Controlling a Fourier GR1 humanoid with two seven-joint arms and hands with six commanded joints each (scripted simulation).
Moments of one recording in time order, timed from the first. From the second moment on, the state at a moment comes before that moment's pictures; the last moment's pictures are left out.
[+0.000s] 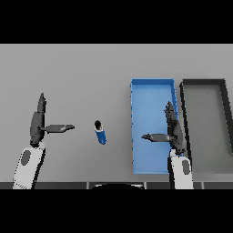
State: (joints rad) left arm -0.11 0.43 -0.16 -1.48 0.24 0.26 0.01; right arm 0.00 0.00 0.00 -1.57 0.00 0.00 0.00
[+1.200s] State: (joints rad) left arm -0.01 0.62 -0.39 -1.59 0.20 -0.23 -0.11; right arm 0.06 -0.14 0.09 -1.69 0.19 0.02 -0.06
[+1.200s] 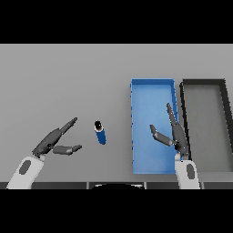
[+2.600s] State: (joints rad) left arm -0.21 0.19 -0.50 -1.30 0.12 -0.16 -0.15; right arm 0.09 -0.15 0.07 -1.68 0.18 0.03 -0.09
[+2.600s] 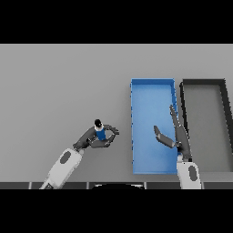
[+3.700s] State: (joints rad) left arm -0.26 0.12 -0.51 -1.58 0.08 -0.18 -0.10; right arm 0.08 -0.15 0.08 -1.68 0.20 0.02 -0.09
